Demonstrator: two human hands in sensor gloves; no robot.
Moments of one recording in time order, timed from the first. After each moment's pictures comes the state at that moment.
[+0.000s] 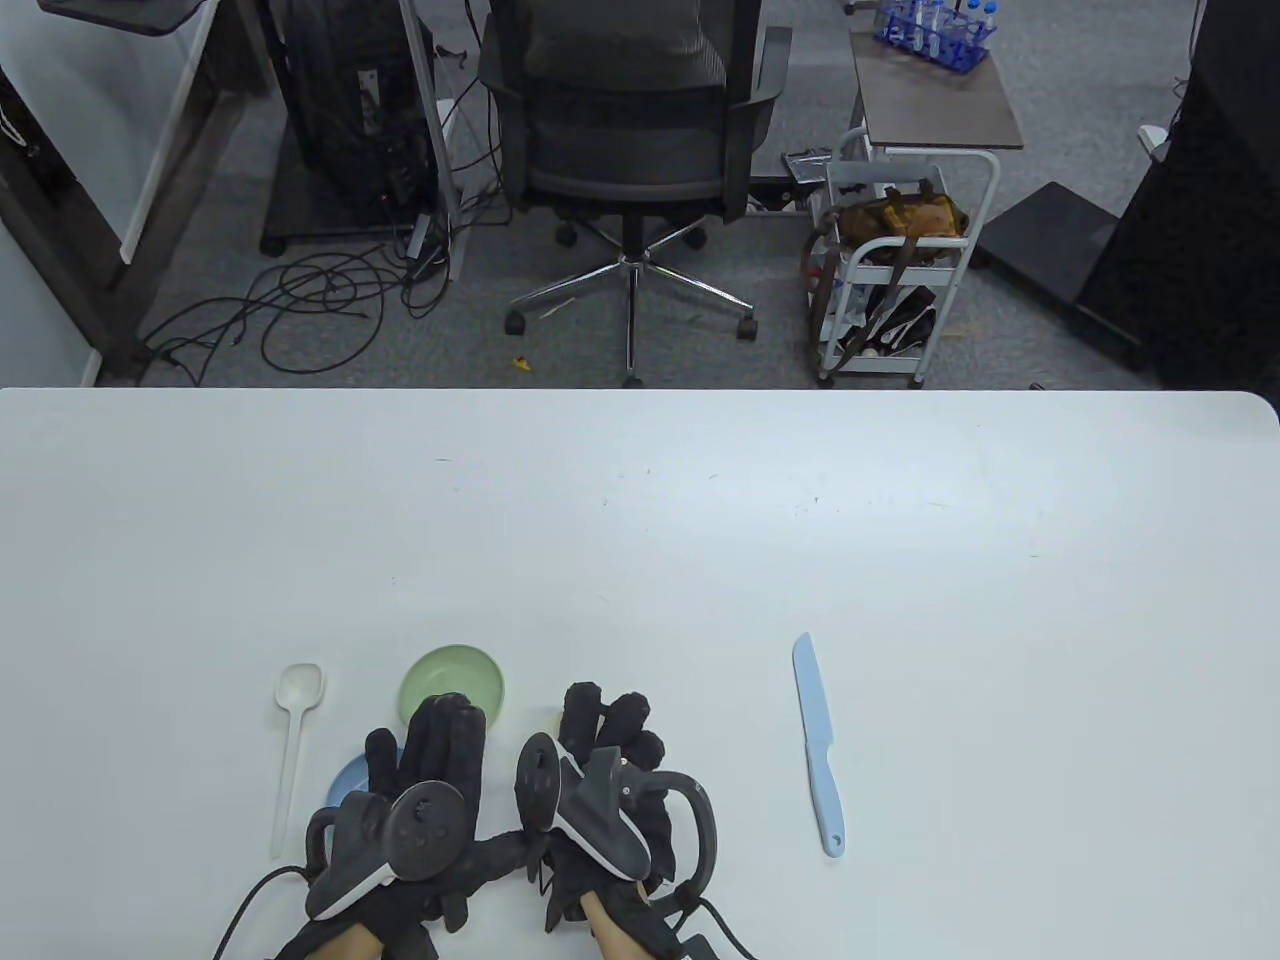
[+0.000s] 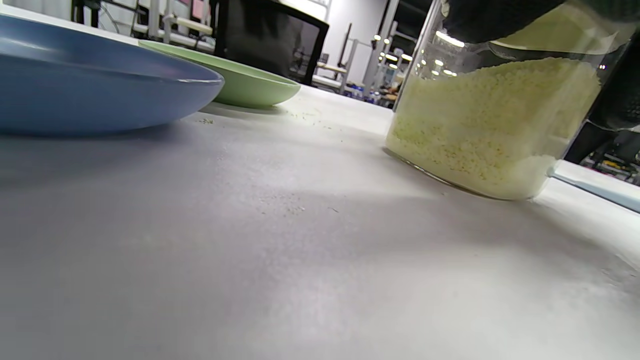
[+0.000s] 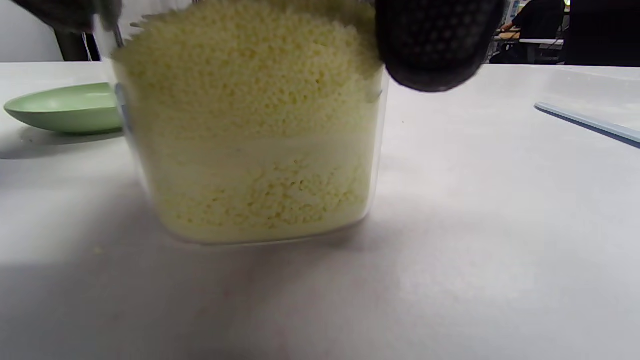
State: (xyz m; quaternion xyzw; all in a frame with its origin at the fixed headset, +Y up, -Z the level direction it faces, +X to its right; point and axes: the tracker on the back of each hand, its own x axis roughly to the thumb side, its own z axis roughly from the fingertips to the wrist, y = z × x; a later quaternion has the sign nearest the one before) left_hand -0.219 -0.759 -0.200 -0.07 -0.13 0.11 0.98; right_hand -0.052 -0.721 -0.220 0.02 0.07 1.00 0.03
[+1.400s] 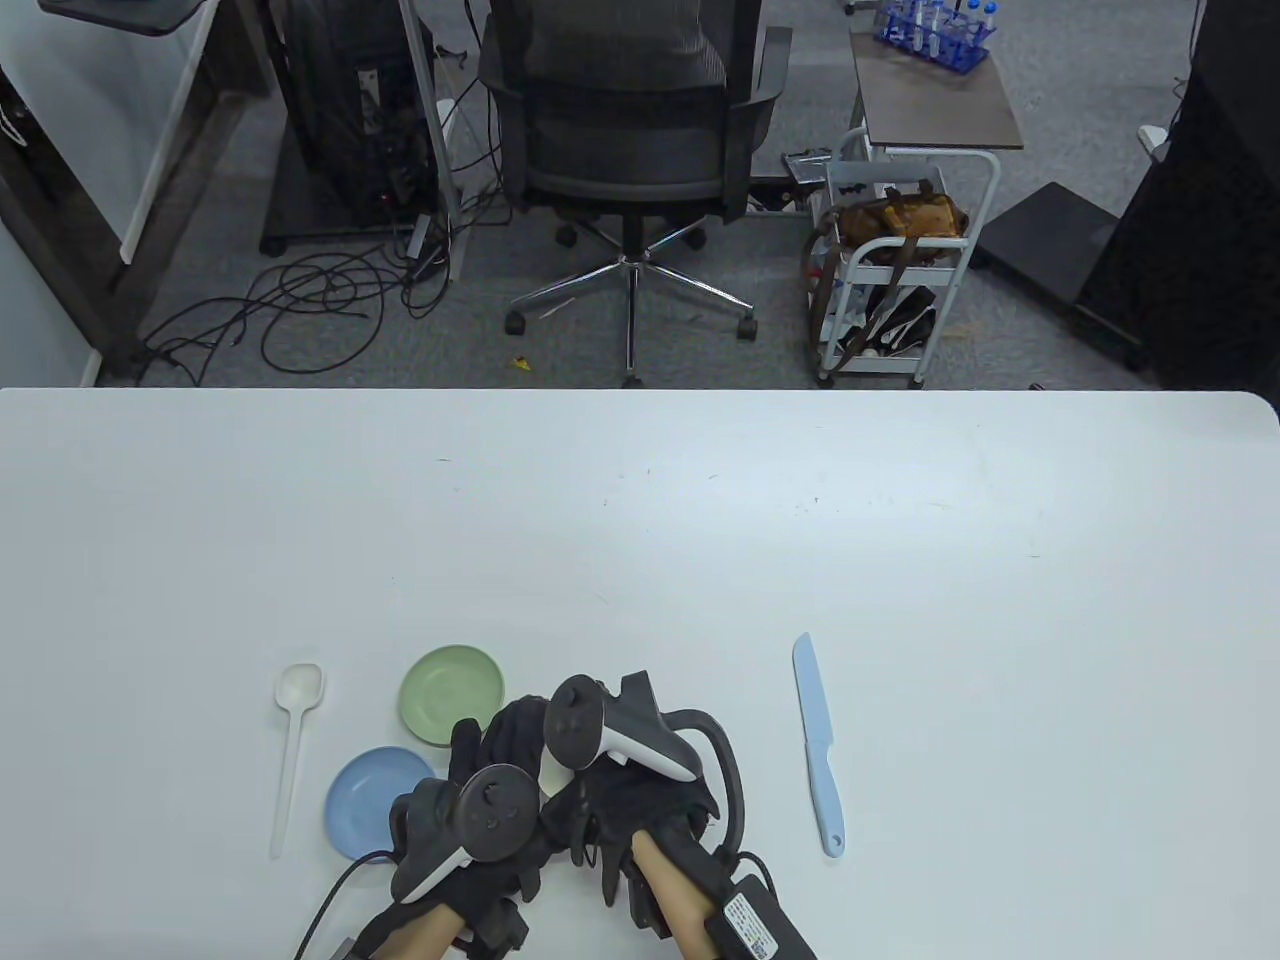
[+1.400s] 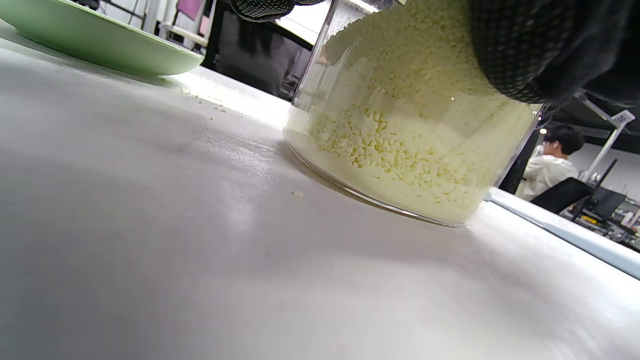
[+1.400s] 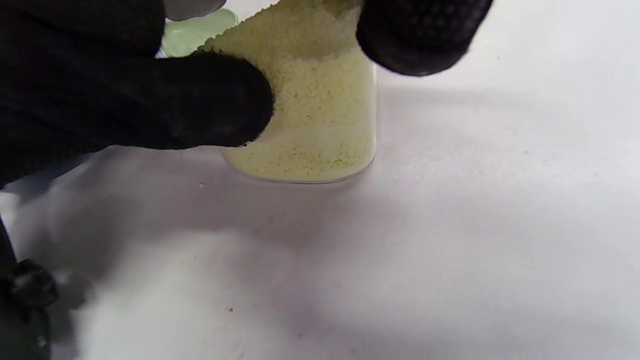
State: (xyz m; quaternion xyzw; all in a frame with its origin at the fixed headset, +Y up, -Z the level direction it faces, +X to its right) left_hand -0.165 -0.765 -0.216 -0.02 -0.12 0.17 0.98; right_hand -0.030 -0.713 -0.254 0.15 0.29 0.94 0.09
